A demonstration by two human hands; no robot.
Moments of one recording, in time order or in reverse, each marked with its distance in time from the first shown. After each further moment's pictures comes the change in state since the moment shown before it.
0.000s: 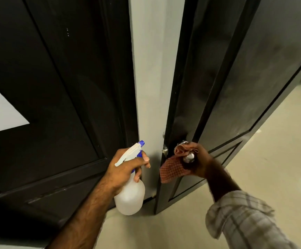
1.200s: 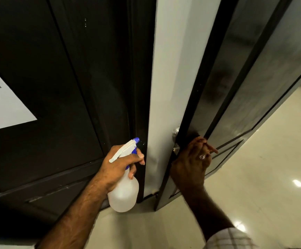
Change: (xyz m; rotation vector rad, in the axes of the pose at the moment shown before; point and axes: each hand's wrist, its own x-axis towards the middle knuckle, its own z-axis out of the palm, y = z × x) left_hand -0.003 -0.003 -0.065 -0.053 -0.010 -0.004; right_hand 0.035 0.097 0.066 -1.696 1.005 -0.721
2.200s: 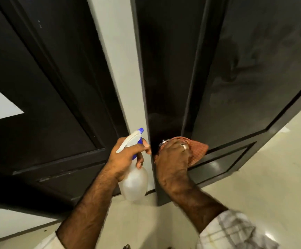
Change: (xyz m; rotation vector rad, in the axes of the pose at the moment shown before) left_hand 0.042 -0.005 0.152 0.077 0.269 -0.086; right_hand 0.066 0.059 -0.061 -0.160 -0.500 -0.324
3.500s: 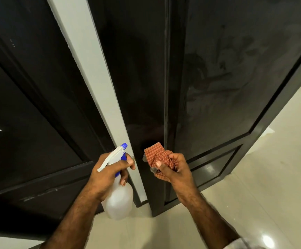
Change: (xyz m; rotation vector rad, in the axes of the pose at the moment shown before) left_hand -0.010 -0.006 0.001 0.069 0.017 -0.021; right_hand -0.014 0.068 0.084 1.996 0.020 0.073
